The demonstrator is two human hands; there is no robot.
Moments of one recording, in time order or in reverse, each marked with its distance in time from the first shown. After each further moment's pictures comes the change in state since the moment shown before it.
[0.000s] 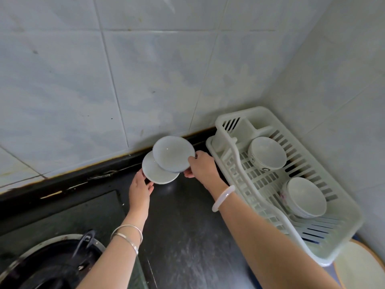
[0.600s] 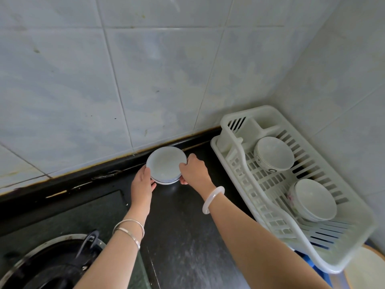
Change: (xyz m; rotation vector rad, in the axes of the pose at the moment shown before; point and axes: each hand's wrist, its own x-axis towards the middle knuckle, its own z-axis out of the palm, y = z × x) left_hand 0.009 0.008 0.000 0.040 0.006 0.026; right_hand 0.003 -0.001 0.032 -0.231 -0.075 -0.005
